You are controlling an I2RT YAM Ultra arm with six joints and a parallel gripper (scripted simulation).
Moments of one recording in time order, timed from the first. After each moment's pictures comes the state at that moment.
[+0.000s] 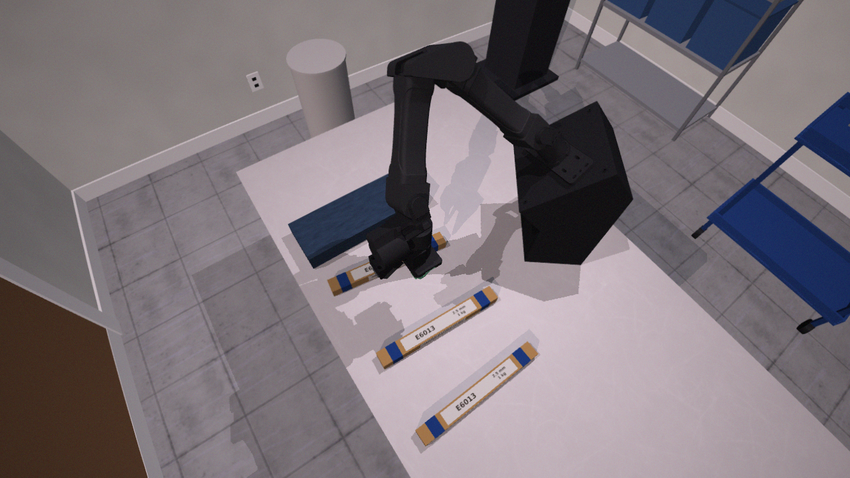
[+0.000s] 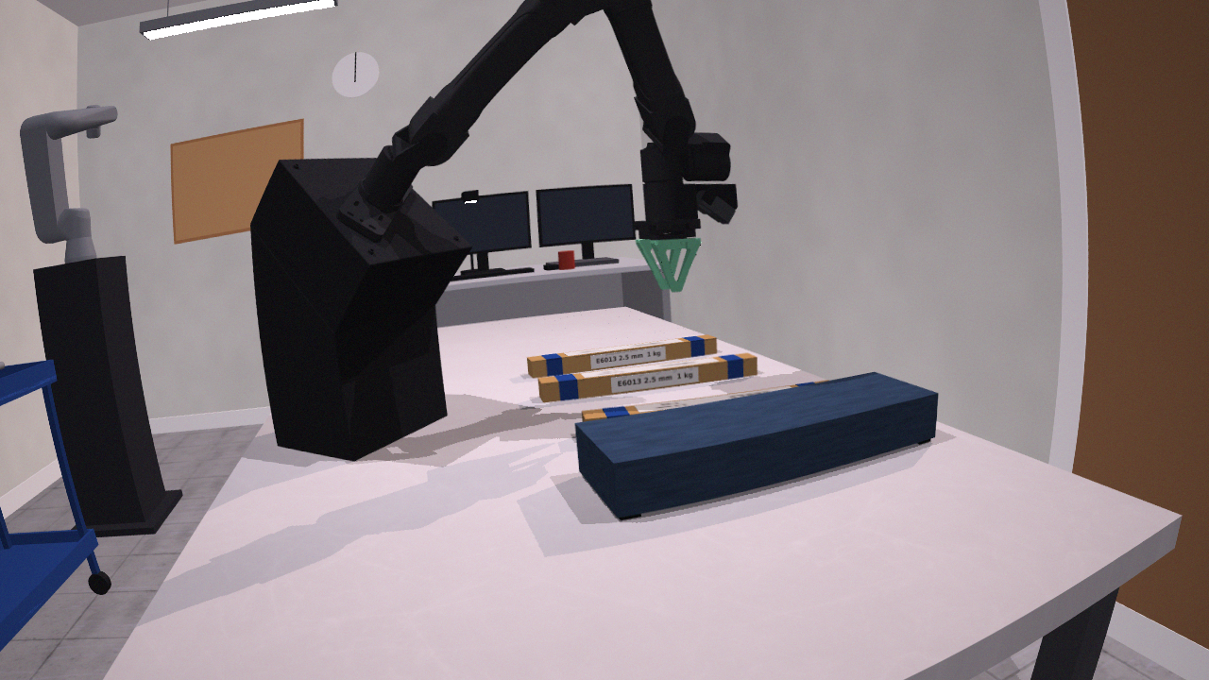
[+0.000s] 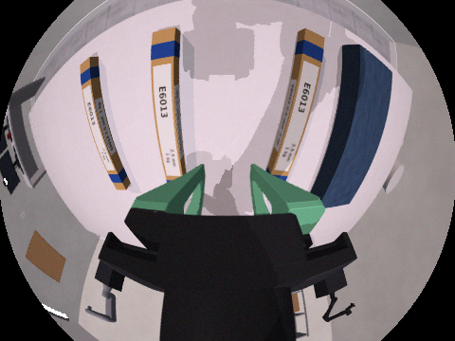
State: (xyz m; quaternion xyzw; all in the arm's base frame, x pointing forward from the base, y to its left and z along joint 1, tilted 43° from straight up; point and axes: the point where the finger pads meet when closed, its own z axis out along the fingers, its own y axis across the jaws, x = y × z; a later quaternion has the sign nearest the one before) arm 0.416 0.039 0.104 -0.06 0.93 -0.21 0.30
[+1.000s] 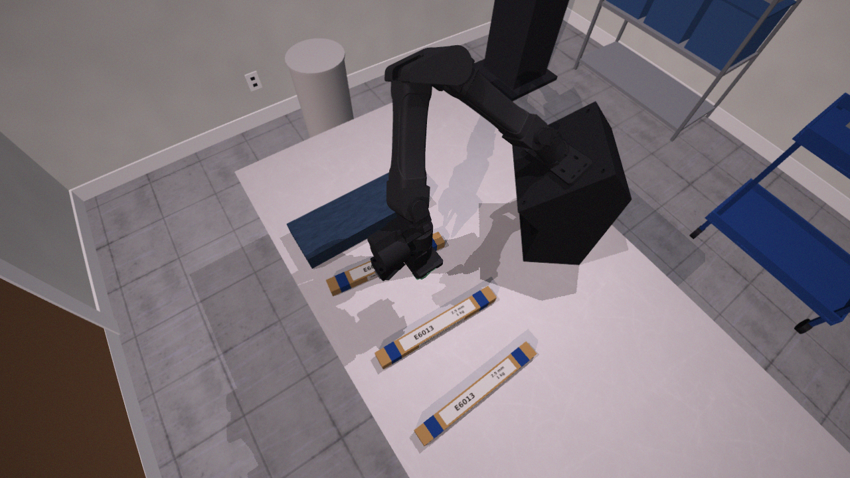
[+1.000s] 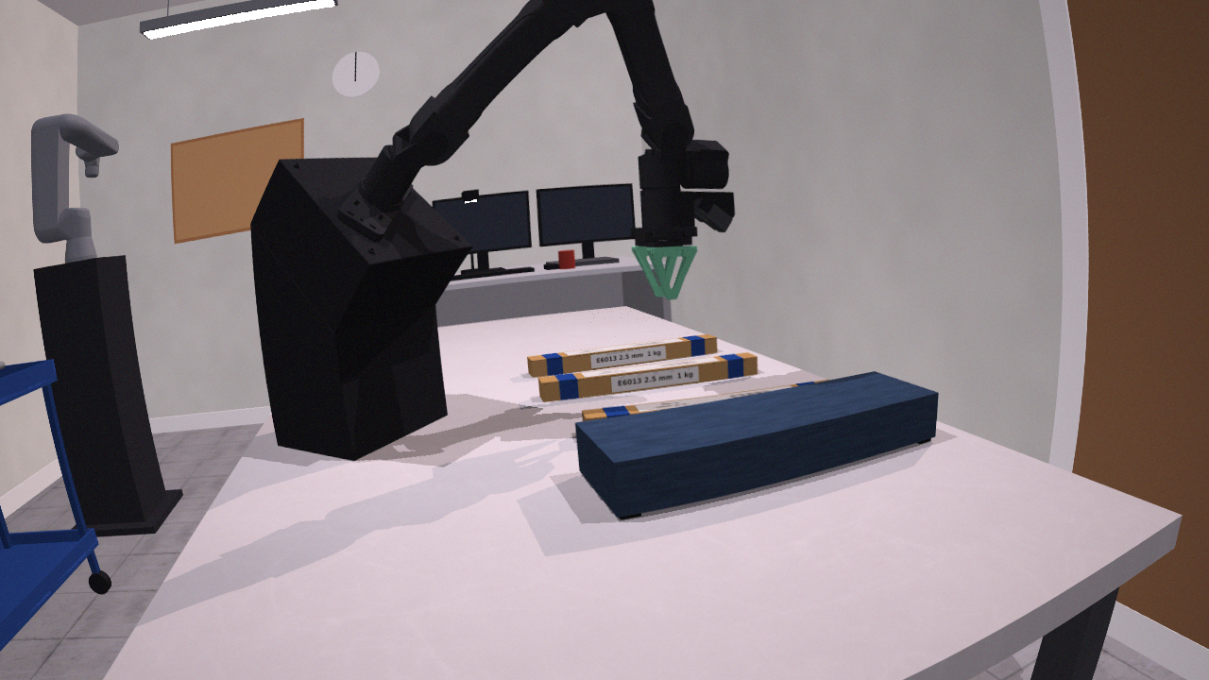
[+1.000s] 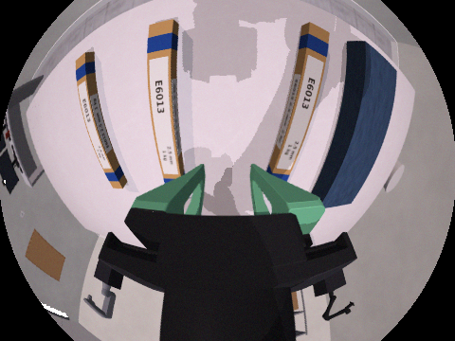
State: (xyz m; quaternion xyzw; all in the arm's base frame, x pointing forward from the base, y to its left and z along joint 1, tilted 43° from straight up) arm 0.416 0.033 0.092 -0.06 0.93 -0.21 0.29
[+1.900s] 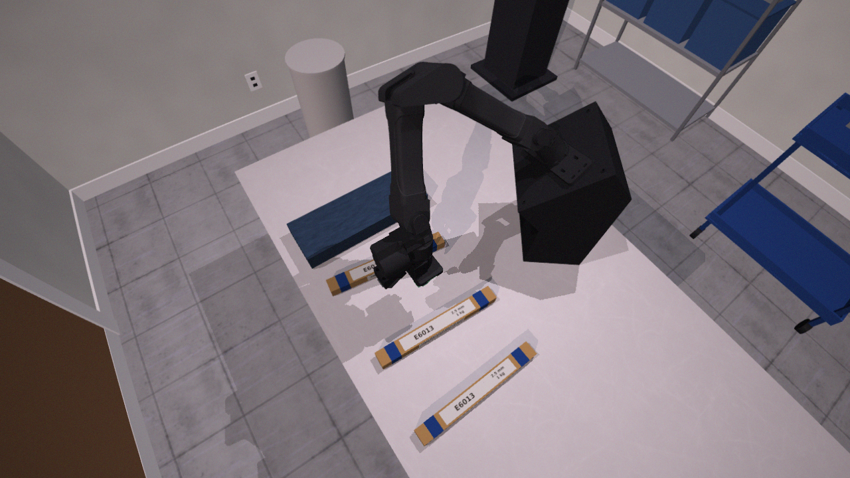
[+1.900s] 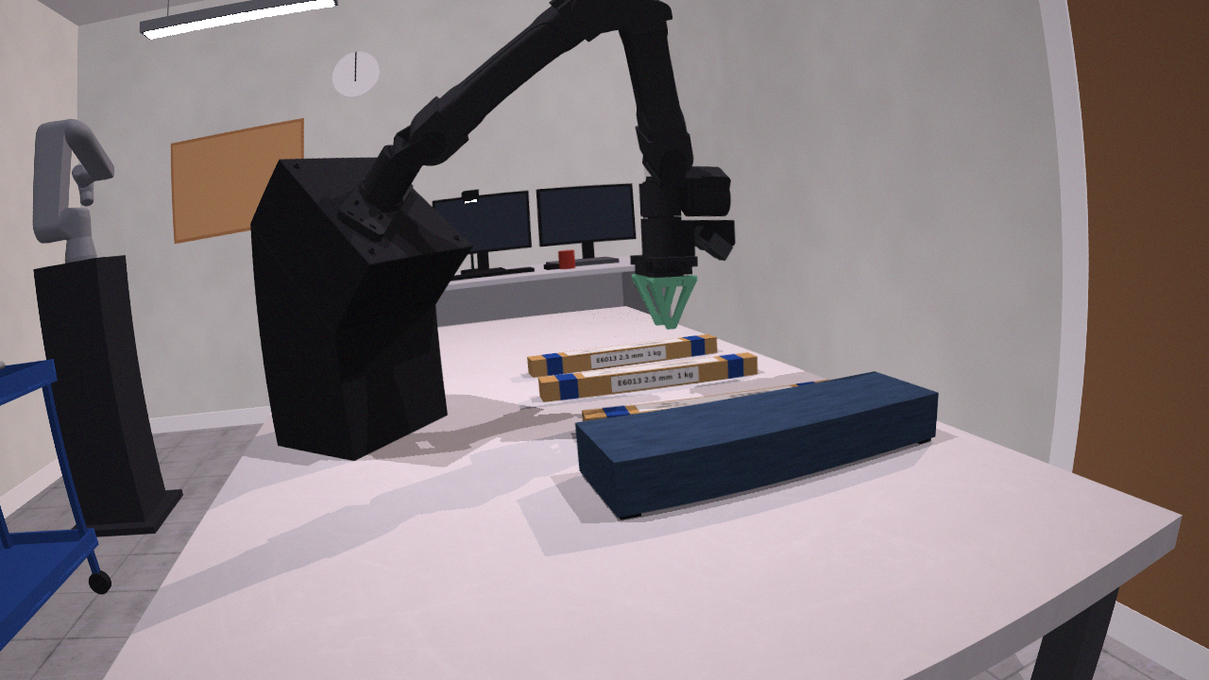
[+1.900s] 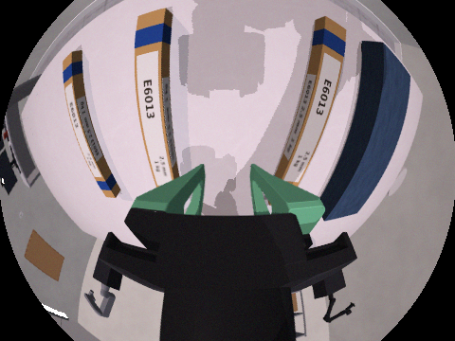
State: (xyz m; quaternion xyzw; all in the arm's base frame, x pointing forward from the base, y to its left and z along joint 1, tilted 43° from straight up) arm 0.437 0.020 0.060 -0.06 0.93 -0.21 0.29
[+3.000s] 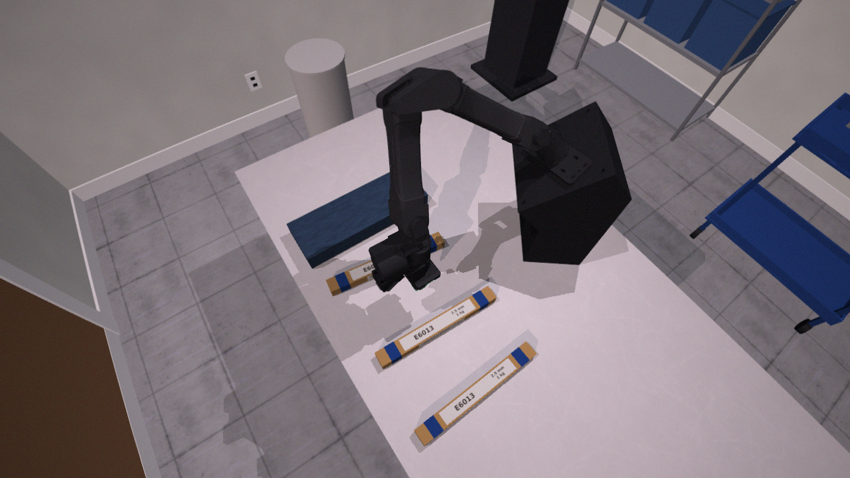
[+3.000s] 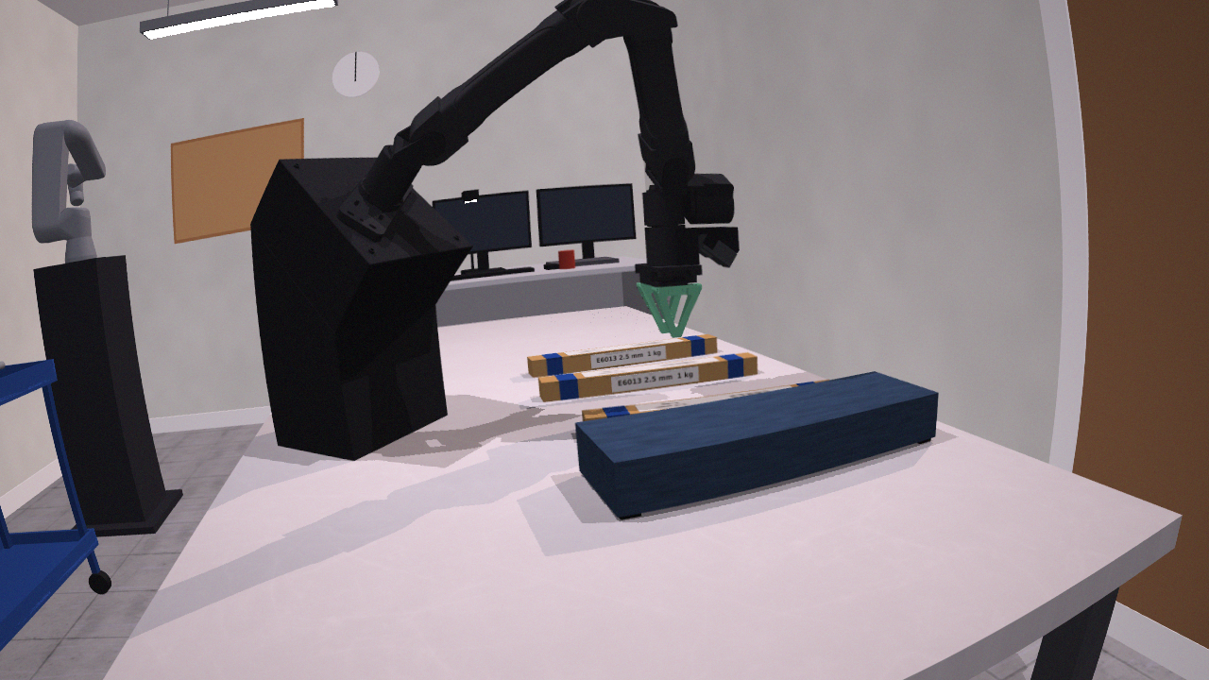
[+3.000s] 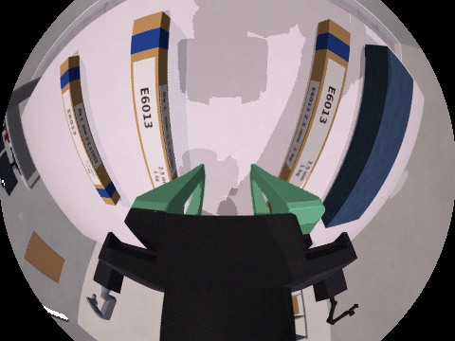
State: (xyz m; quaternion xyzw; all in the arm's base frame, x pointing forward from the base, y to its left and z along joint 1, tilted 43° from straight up) arm 0.451 0.018 0.055 -0.06 0.93 -0.21 0.30
